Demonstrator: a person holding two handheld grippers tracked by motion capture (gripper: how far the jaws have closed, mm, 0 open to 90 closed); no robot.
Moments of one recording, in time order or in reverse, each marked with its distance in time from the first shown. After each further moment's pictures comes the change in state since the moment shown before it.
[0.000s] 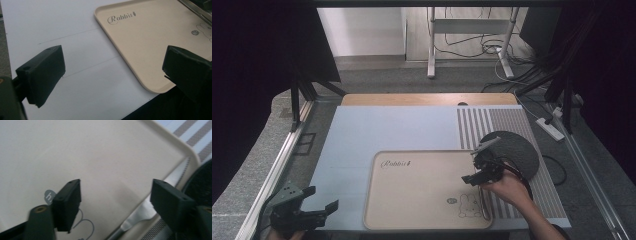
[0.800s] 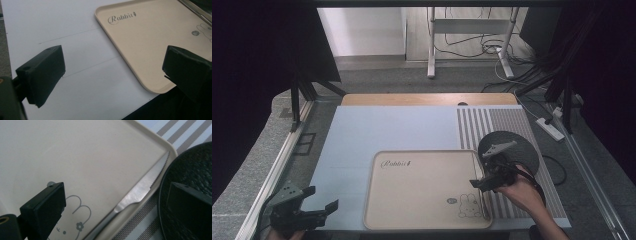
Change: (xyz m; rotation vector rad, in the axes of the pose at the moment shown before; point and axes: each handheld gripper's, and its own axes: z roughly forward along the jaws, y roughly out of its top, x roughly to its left) left arm 0.001 0.000 0.000 0.002 0.000 -0.004; right arm -0.002 -0.022 -0.028 -0.081 -0.023 0.006
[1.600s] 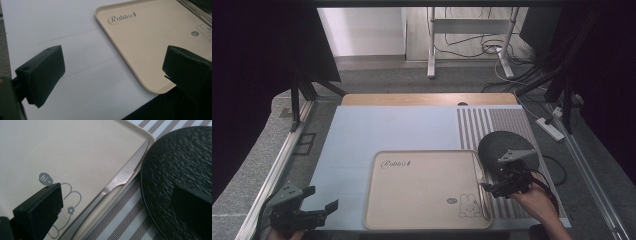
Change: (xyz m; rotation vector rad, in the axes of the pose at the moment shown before) left arm 0.000 0.000 0.000 -0.001 -0.001 -0.004; right arm -0.008 -0.030 -0.021 -0.062 -0.049 0.046
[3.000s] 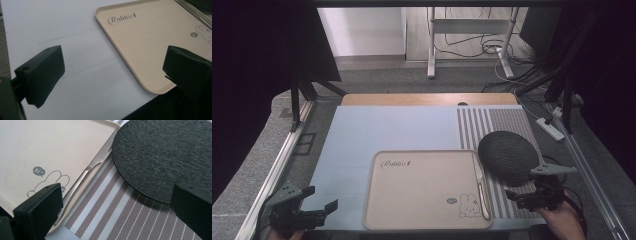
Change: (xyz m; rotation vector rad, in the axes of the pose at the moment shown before) left arm 0.001 0.000 0.000 -0.005 -0.004 -0.009; right arm -0.010 -0.051 -0.053 -0.103 -0.092 0.156
